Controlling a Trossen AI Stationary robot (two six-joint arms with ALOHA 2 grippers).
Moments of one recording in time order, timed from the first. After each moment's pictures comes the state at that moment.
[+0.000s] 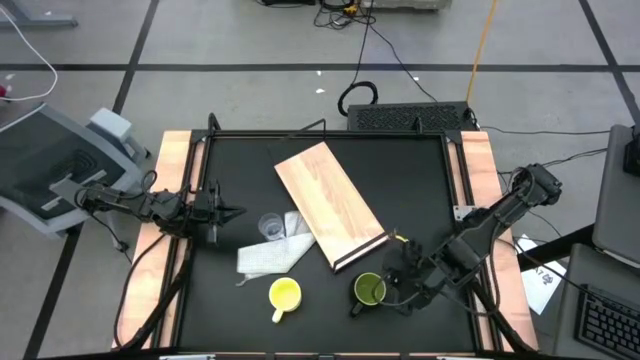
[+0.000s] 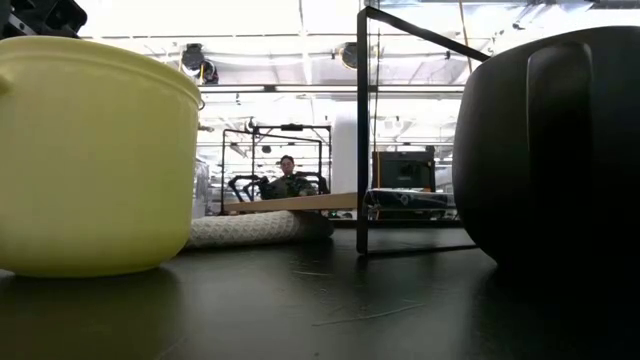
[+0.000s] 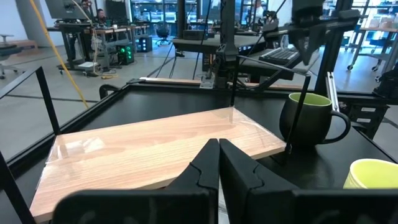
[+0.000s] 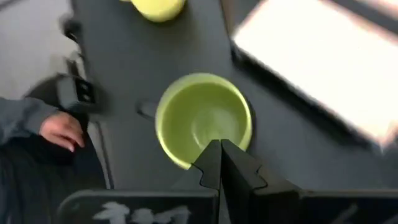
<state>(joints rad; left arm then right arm) -0.26 0.04 0.14 -0.16 -0.34 -0.06 0.67 1.45 1.26 -0.91 0.28 1.00</state>
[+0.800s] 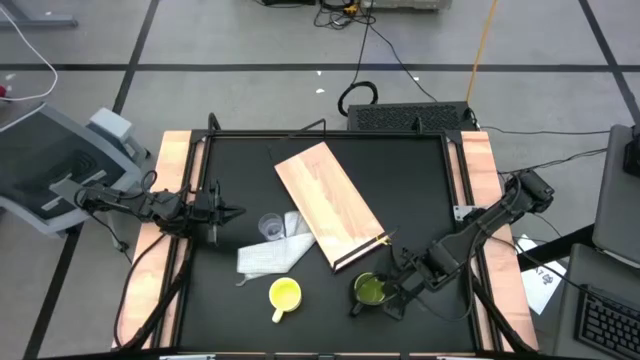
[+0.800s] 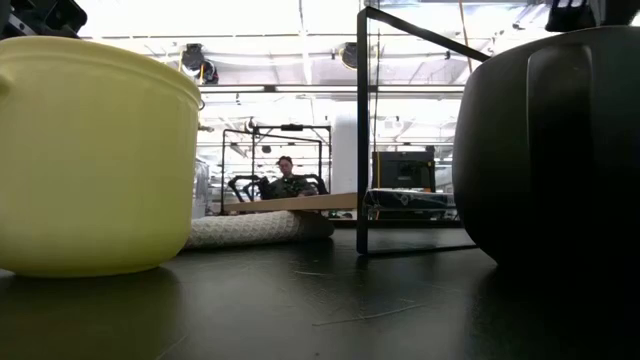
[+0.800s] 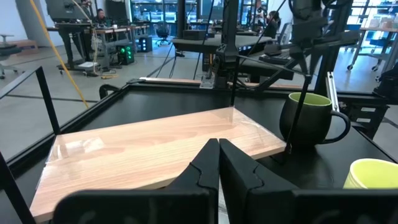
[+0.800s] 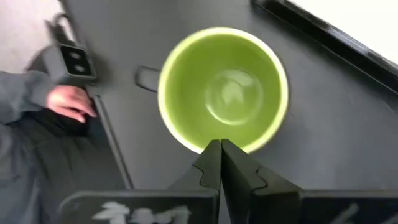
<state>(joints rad) -0.26 0.04 0.14 -0.16 -0.34 -0.06 0.61 1.55 1.26 -0.86 0.07 1.03</state>
